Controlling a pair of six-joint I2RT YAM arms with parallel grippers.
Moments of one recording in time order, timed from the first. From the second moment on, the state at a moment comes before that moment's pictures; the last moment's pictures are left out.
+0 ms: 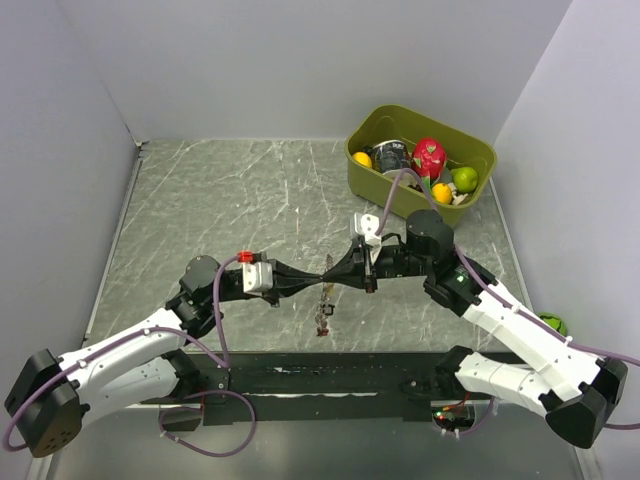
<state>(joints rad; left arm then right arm) -0.79 0.91 0.47 0.70 0.72 0.07 0.73 0.95 0.92 -0.19 -0.82 -0.17</state>
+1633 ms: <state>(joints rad) -0.79 1.78 0.68 1.24 0.71 -0.14 0.71 0.68 0.78 -0.16 -0.33 -0.04</state>
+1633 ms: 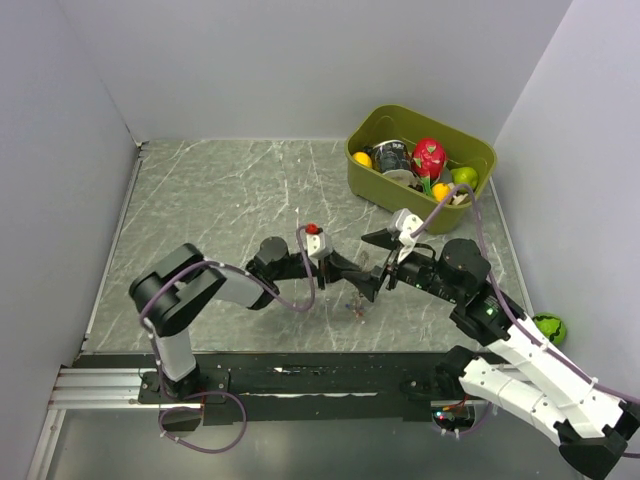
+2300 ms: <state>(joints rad) -0.72 1.69 0.41 1.29 0.56 -0.06 0.71 0.69 0.72 -0.14 -0.33 -0.02</state>
